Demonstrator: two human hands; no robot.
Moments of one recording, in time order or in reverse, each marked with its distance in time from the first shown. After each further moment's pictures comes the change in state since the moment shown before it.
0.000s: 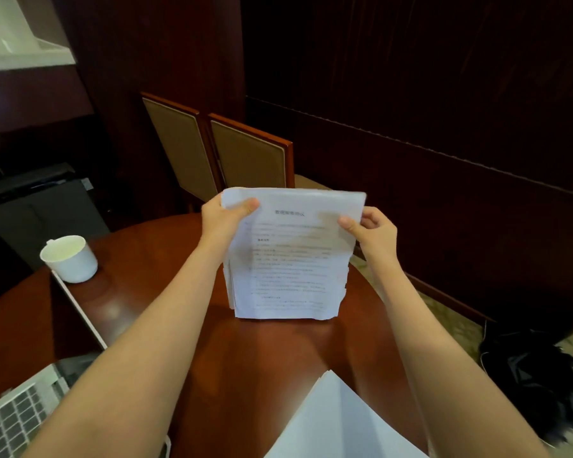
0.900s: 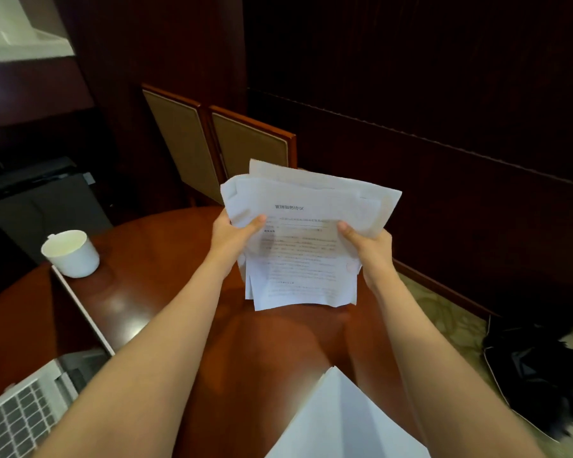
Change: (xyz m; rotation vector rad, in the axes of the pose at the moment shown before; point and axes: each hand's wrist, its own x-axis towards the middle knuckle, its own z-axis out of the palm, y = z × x) left_hand -0.010 -0.031 0.001 0.092 -0.050 -0.075; right_hand -0.007 0.022 0.007 0.151 -0.021 0.091
